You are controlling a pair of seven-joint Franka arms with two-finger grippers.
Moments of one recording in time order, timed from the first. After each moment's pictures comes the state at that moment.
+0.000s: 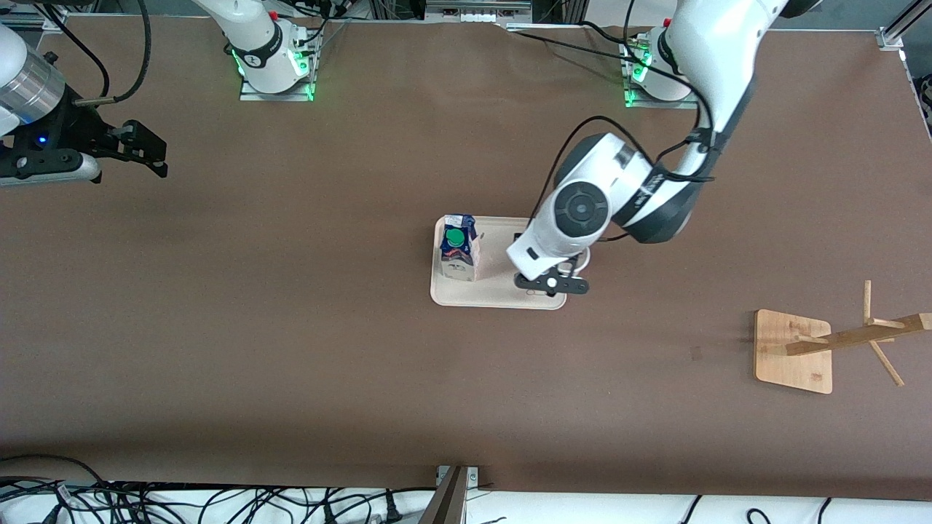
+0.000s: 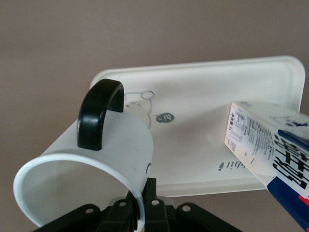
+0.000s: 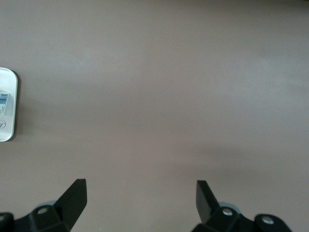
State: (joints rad) left arm -0.28 0.66 -0.37 -1.46 0.10 1.89 -0.55; right arm 0.10 -0.06 -0.01 -1.70 -0.03 1.67 -0.03
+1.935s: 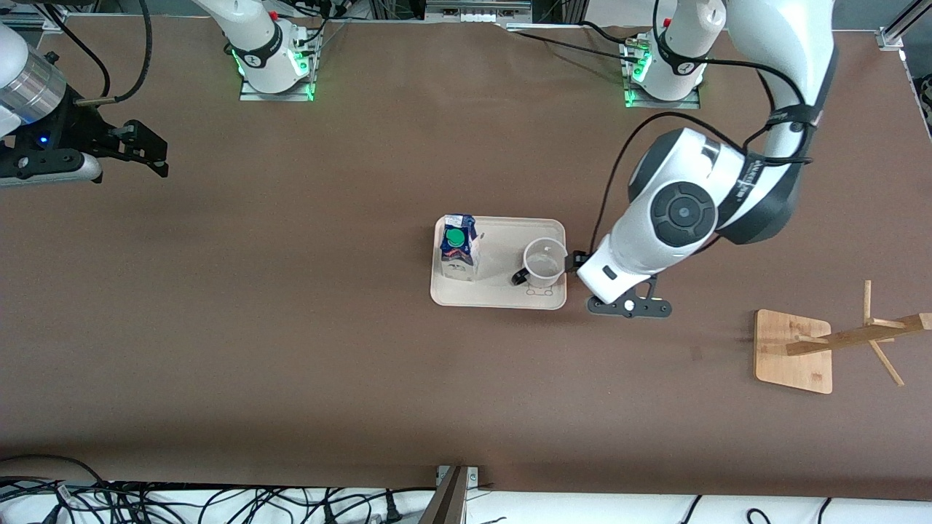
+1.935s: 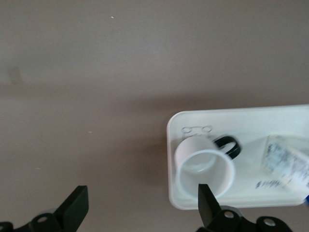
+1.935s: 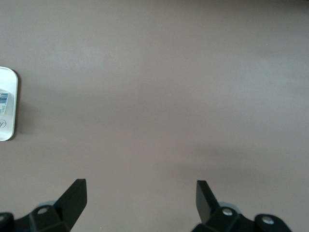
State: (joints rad) left arm -0.13 0.53 -0.32 -1.38 0.13 1.76 -0.33; right arm 0.10 -0.06 0.00 -1.70 -0.03 1.67 -0.03
